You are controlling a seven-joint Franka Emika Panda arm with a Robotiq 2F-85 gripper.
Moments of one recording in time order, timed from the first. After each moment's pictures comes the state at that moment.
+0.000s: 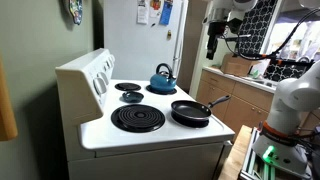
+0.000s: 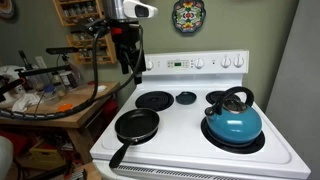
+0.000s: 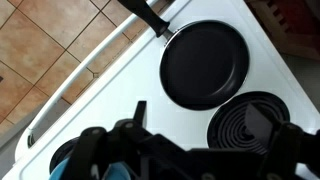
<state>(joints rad) 0.16 -0.58 0.09 -2.22 0.14 1.65 0.00</state>
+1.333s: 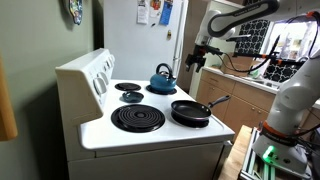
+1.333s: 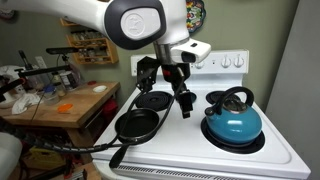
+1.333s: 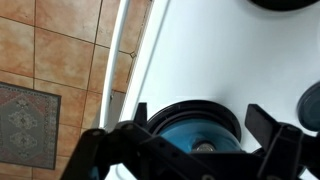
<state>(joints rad) -0.03 -0.36 0.09 -2.34 0.05 2.15 0.29</state>
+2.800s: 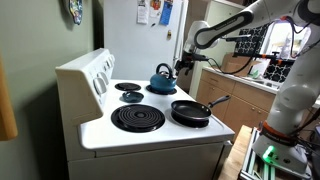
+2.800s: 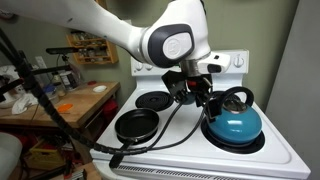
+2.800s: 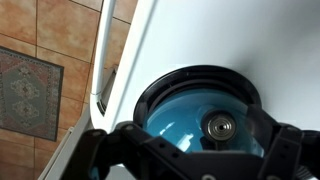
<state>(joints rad) -0.03 -0.11 0.08 -2.22 -0.09 2.35 0.31</state>
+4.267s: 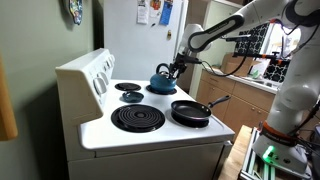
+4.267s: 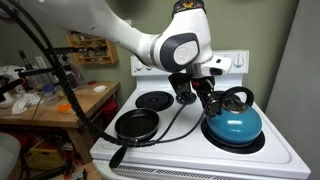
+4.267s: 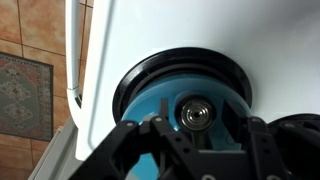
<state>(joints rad) 0.01 -0.01 0.08 -2.15 -0.09 2.41 0.40</state>
